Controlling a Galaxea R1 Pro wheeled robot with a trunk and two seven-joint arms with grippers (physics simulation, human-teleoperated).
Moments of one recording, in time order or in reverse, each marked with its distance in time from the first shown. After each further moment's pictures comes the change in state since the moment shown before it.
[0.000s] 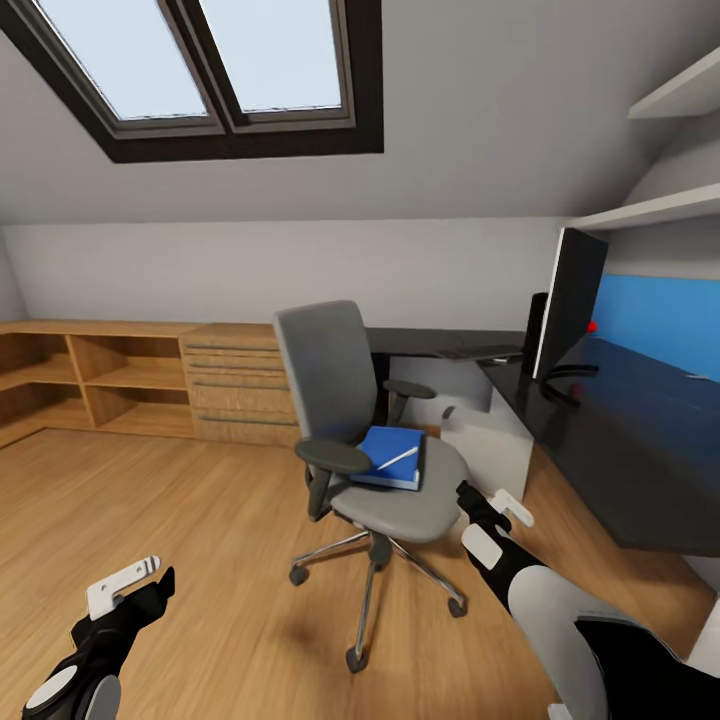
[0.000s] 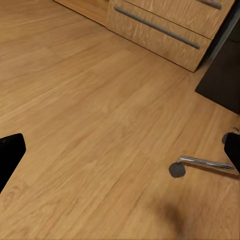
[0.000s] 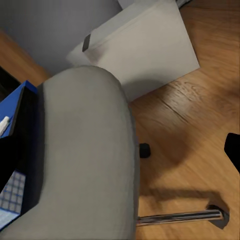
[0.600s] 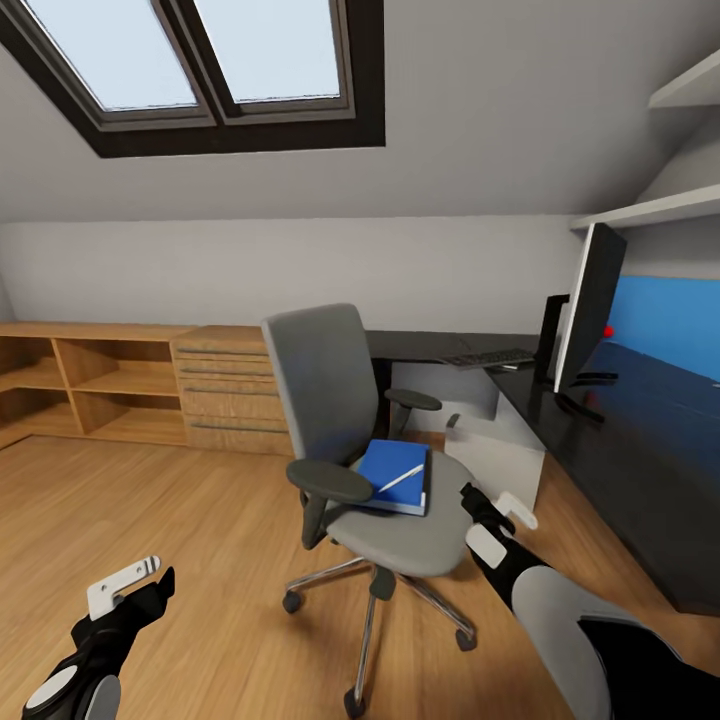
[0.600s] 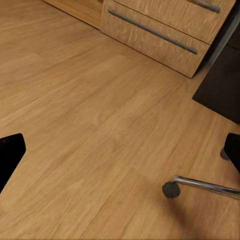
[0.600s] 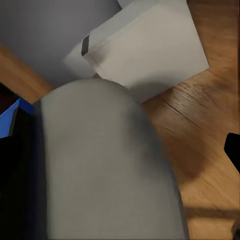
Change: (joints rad) left arm 0.000 0.000 0.000 0.000 0.000 0.001 0.000; right arm 0.001 -0.011 -0.013 0.003 -0.025 0.007 -0.004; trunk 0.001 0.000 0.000
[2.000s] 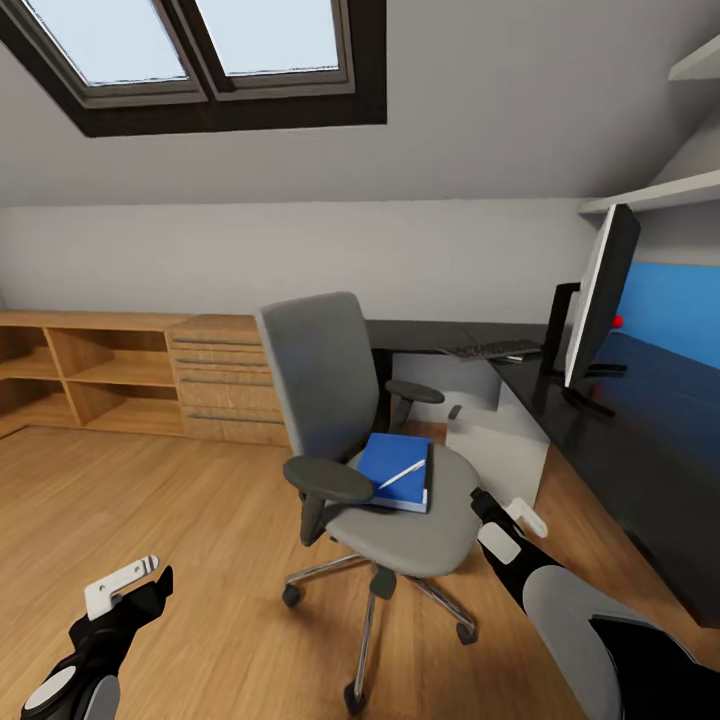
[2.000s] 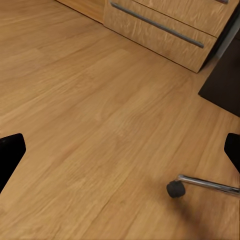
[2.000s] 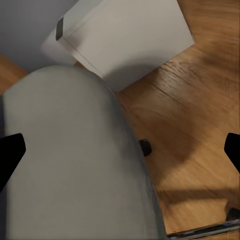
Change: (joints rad) left arm 0.000 0.000 0.004 0.000 -0.002 -0.011 0.003; right arm -0.001 -0.035 -0.018 -0.004 -0.089 0.066 0.005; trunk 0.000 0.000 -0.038
